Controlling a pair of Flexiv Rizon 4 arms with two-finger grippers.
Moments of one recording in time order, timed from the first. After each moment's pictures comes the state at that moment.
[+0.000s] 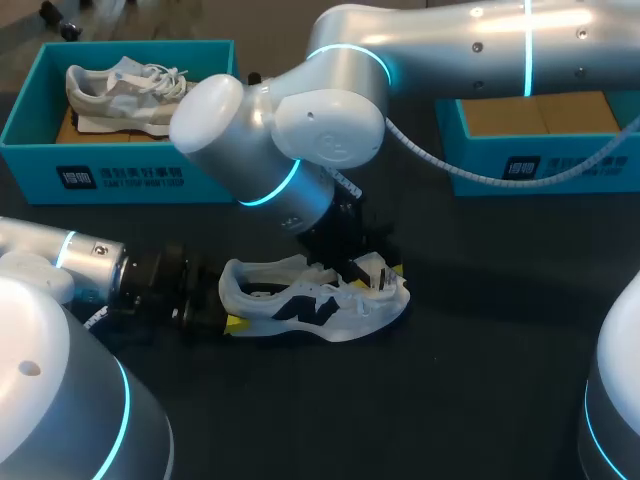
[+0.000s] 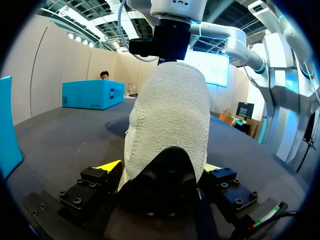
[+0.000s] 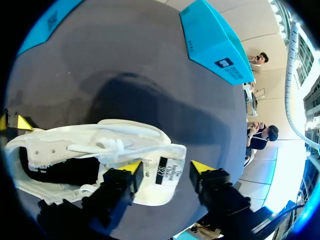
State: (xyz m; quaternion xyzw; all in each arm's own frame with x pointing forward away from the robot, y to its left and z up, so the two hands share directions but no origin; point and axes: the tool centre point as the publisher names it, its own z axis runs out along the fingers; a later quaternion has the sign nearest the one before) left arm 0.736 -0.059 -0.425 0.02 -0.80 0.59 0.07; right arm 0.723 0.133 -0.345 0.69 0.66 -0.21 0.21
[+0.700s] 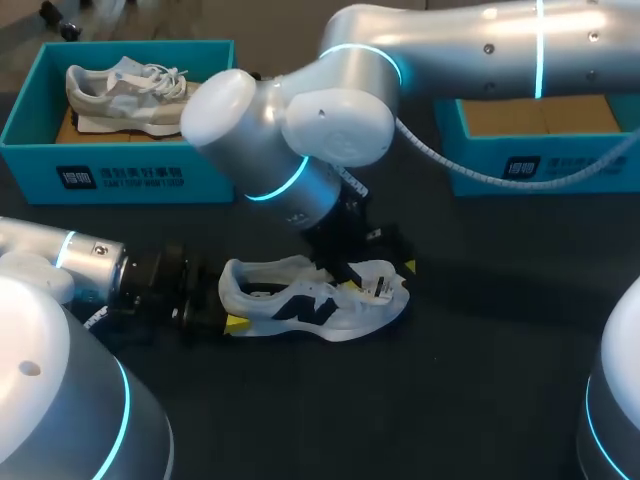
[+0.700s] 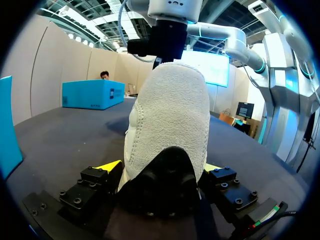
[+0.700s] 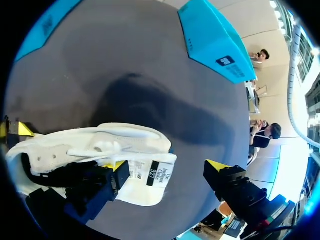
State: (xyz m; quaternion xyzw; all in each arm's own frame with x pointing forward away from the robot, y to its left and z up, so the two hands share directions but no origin) left arm 0.736 -0.059 -0.425 0.02 -0.80 0.59 0.07; right arm 0.730 0.135 -0.342 0.70 0.66 -0.19 0.21
